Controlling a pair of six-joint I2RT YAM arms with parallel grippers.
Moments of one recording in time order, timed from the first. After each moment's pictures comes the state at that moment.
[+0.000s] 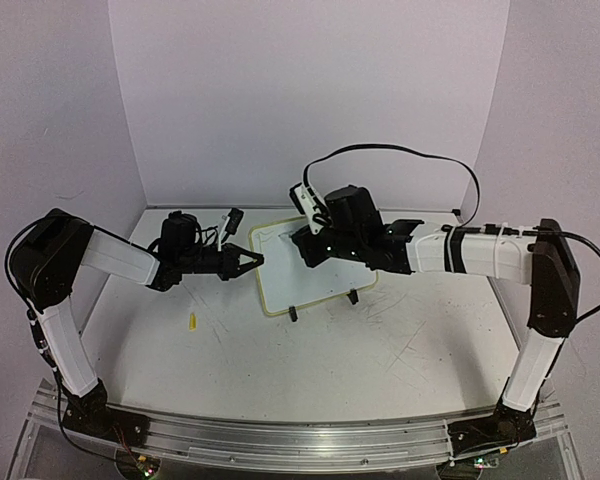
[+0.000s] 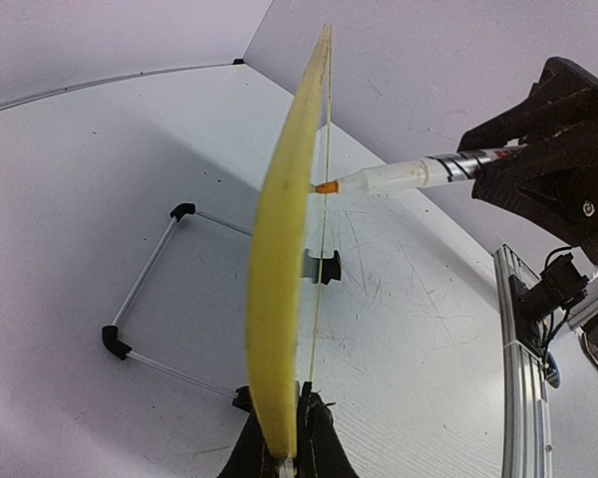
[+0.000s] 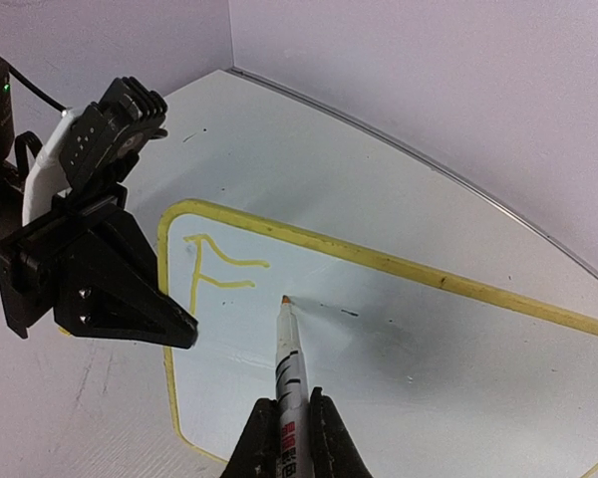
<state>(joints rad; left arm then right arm) -0.48 1.81 0.88 0.59 0.75 -0.24 0.88 1.83 1.40 -0.04 0.14 0.05</state>
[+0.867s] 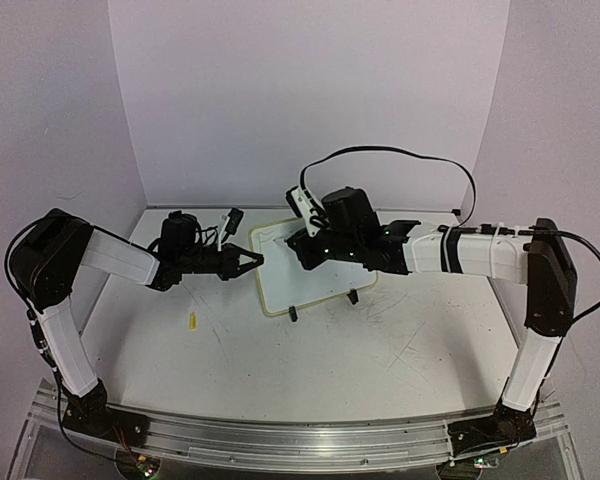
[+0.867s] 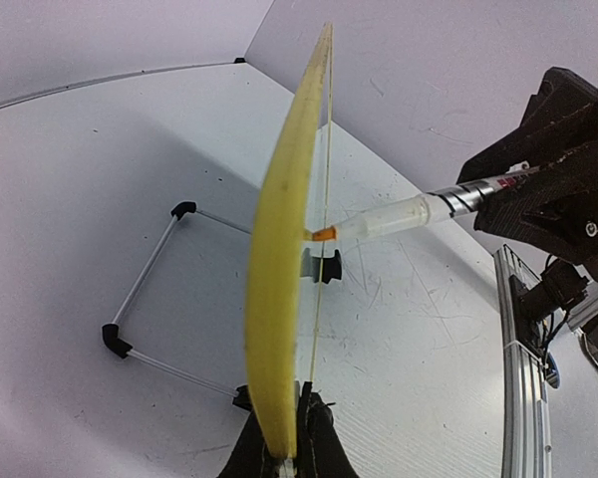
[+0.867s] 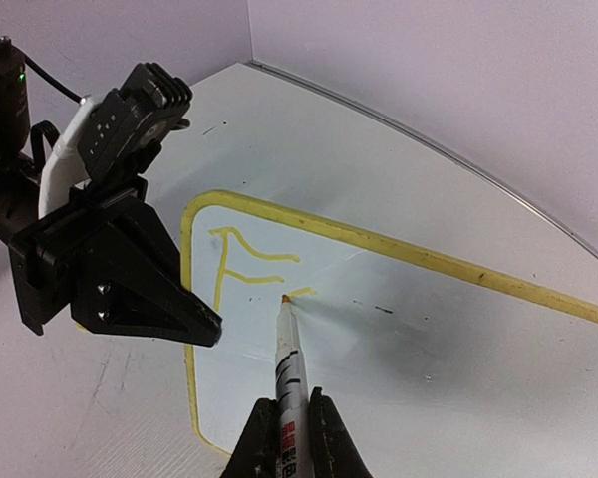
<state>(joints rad) -0.48 1.81 0.88 0.58 0.75 -0.24 0.88 1.85 1.41 -0.05 0.08 0.07</state>
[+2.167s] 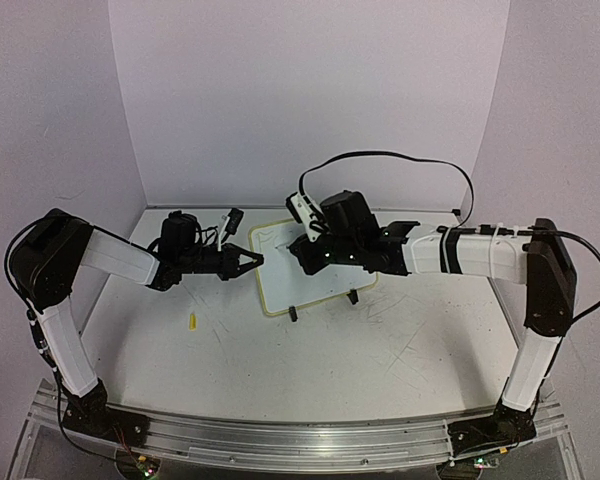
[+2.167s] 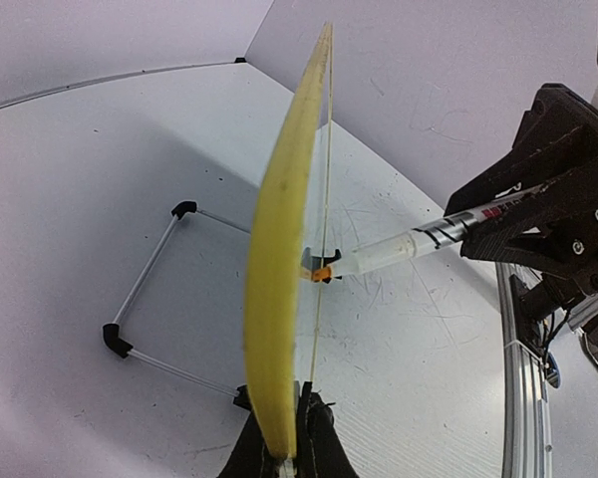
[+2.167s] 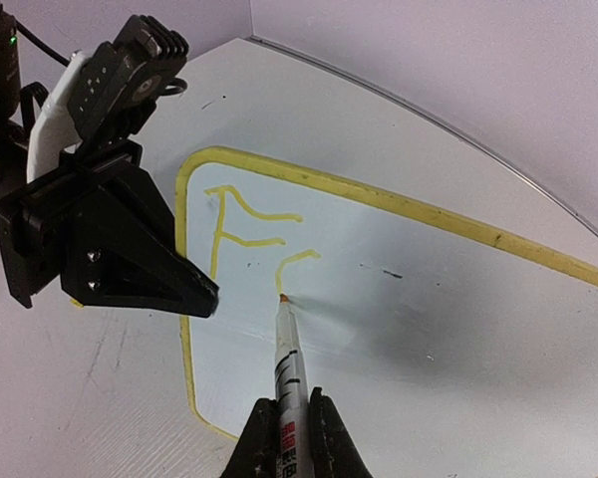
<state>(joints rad) -0.48 1.81 0.88 0.58 0.75 -0.24 0.88 1.85 1.41 -0.10 0.08 0.07</state>
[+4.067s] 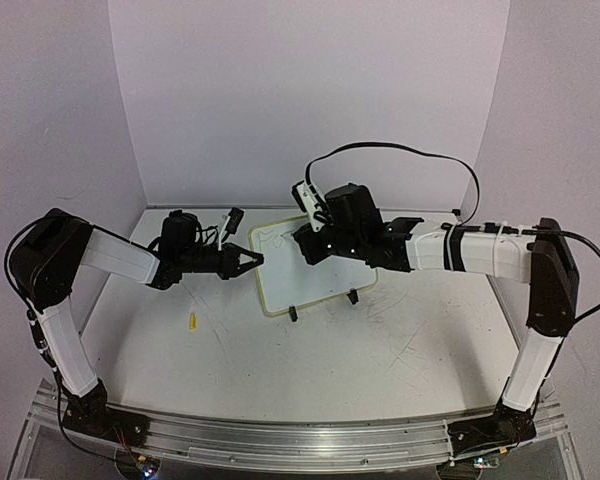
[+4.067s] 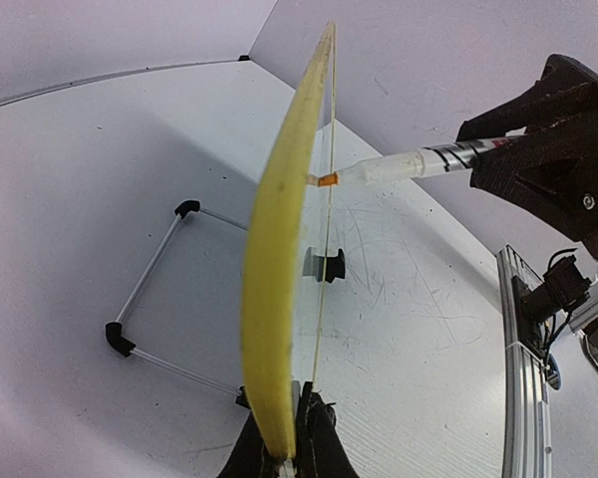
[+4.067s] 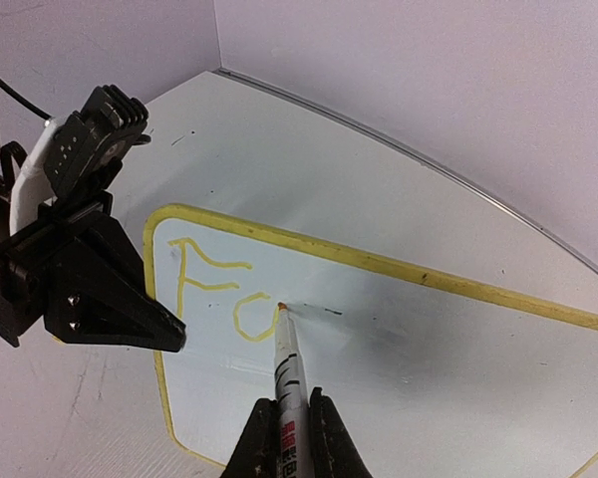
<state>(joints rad) -0.48 1.81 0.89 0.56 0.74 -0.24 0.87 1.84 1.42 -0.06 0.15 0.07</state>
